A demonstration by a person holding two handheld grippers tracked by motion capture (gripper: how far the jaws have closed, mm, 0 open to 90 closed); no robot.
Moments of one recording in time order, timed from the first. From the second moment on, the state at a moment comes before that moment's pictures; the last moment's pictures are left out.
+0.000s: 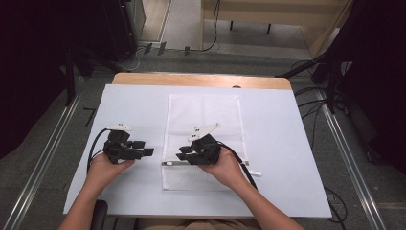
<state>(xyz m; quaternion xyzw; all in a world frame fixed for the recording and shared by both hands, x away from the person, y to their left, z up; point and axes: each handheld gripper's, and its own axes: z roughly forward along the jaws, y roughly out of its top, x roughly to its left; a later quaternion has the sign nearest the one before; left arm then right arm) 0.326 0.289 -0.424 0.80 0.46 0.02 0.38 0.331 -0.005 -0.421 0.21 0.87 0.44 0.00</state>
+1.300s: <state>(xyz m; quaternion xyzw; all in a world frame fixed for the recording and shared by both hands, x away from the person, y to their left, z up) 0.329 0.290 -0.426 0.80 0.46 0.01 0.38 0.329 0.042 -0.465 0.19 0.90 0.39 -0.01</state>
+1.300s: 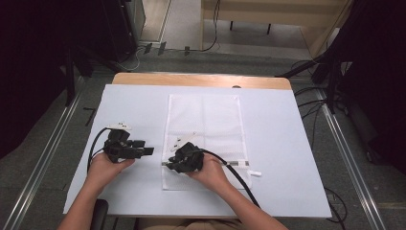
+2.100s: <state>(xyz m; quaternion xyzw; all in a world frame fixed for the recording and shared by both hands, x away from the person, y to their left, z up) 0.321 0.270 -0.423 0.83 0.42 -0.03 0.37 0.336 0.031 -0.451 0.20 0.89 0.40 0.00</state>
